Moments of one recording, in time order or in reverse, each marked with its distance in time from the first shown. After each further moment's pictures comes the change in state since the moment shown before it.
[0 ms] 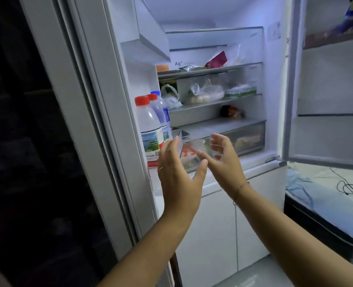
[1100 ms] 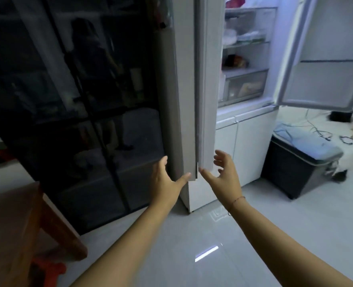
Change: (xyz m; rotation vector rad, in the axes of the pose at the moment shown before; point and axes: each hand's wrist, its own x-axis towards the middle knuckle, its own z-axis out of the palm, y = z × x) left_hand -0.199 -0.137 -0.253 -0.086 -0.428 -0.590; right_hand -0.318 -0.056 0.147 -0.215 0.015 0.318
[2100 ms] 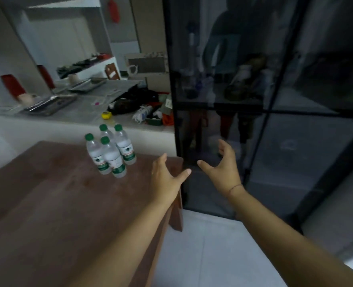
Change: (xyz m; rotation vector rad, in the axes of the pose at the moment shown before) left_hand 0.164 -0.299 -0.417 0.194 0.604 -0.359; right_hand 0.048 -0.140 0.573 0.192 -0.666 -0.132
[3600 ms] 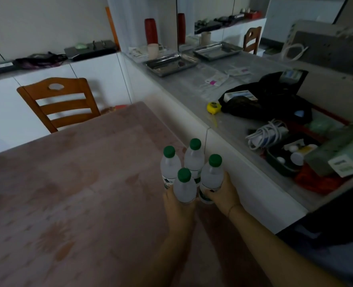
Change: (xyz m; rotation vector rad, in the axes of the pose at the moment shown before) left_hand 0.233 -0.202 -0.053 -0.125 0.692 -0.571; right_hand 0.230 0.079 0.401 0.024 -0.892 0.019
